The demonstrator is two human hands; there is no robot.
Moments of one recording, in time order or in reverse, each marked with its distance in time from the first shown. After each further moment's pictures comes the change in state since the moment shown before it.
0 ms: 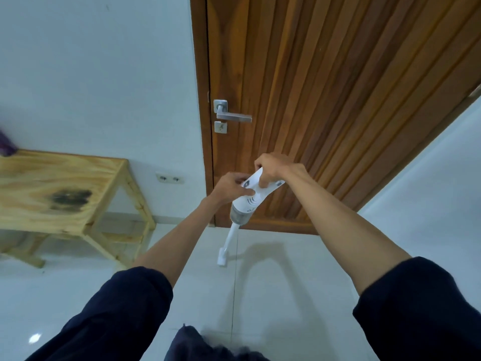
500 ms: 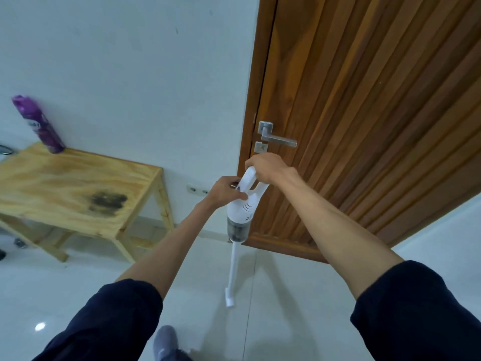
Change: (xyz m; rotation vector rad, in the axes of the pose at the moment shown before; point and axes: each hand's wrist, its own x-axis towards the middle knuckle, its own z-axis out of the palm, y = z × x) left_hand -0.002 -0.056 -0.124 -0.003 0.147 -0.148; right_hand 0.090 -0.126 -0.016 -0.235 0.246 -0.323
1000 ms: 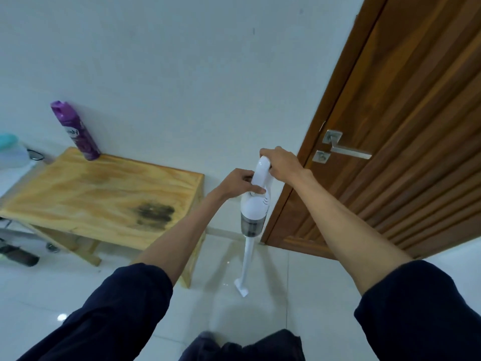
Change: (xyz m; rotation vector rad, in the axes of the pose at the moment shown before) left_hand 0.049 -0.103 -0.185 -0.120 -0.177 -0.024; right_hand 0.164 -0.125 0.016 0.149 0.102 0.107
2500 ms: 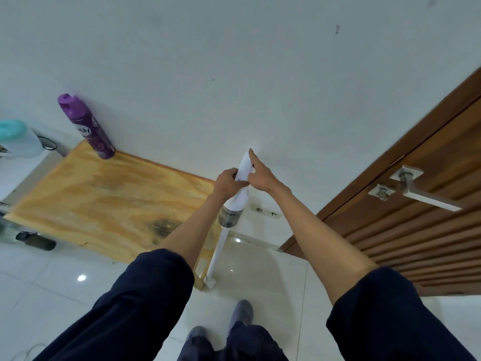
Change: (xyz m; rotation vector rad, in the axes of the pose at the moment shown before) left_hand 0.130 -0.118 -0.131 0.049 0.328 -0.234; right_hand 0.195 -0.081 0.094 0.776 -0.356 0.262
